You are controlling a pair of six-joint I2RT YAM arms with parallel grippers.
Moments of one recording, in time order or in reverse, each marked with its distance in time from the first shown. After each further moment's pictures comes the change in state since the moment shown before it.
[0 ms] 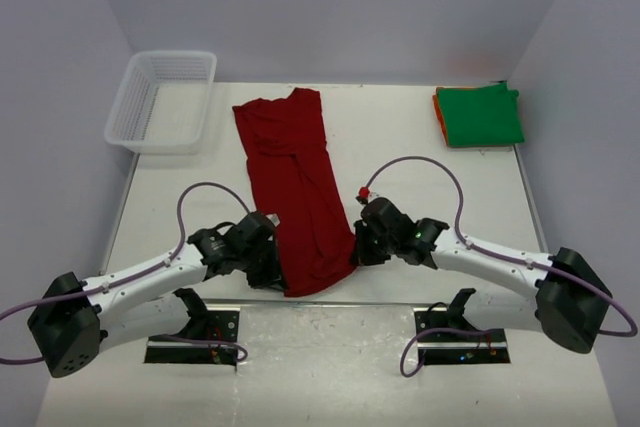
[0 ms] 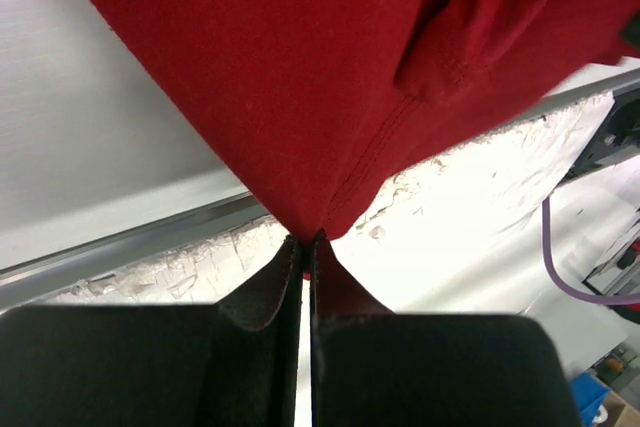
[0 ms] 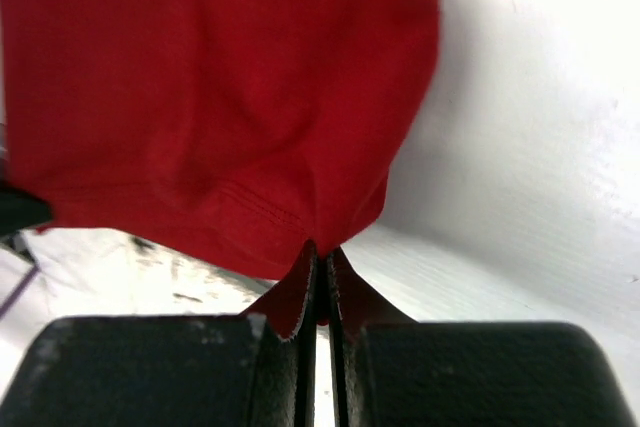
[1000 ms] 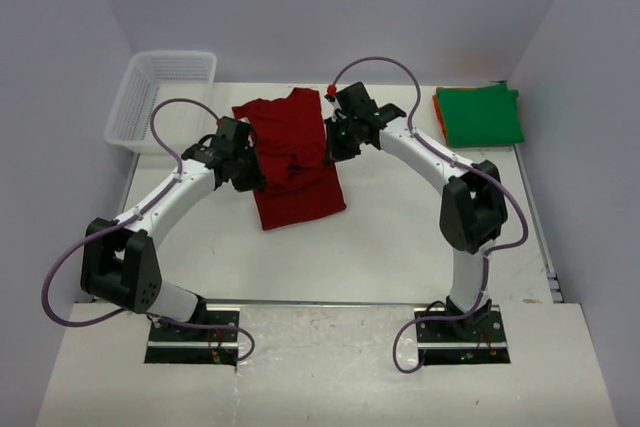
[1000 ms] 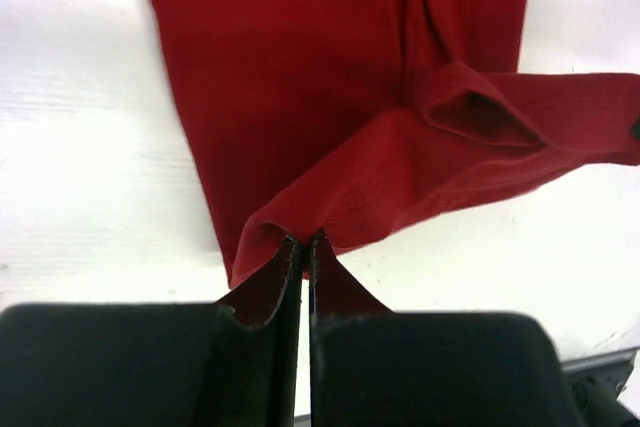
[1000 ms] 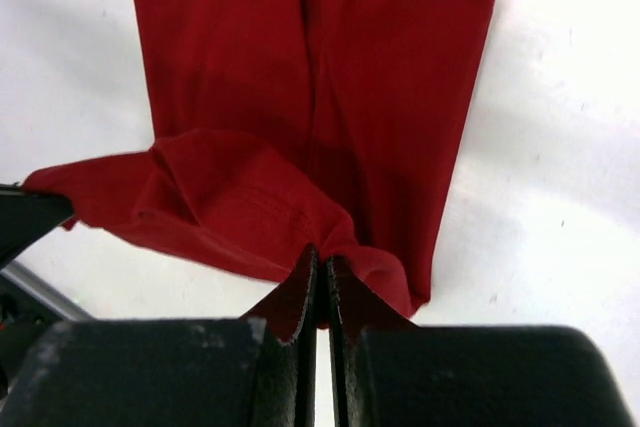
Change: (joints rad) left arm 0.480 0.442 0.575 -0.029 -0.197 0.361; right arm -0.323 0.727 1.082 -0.320 -0.124 -0.376
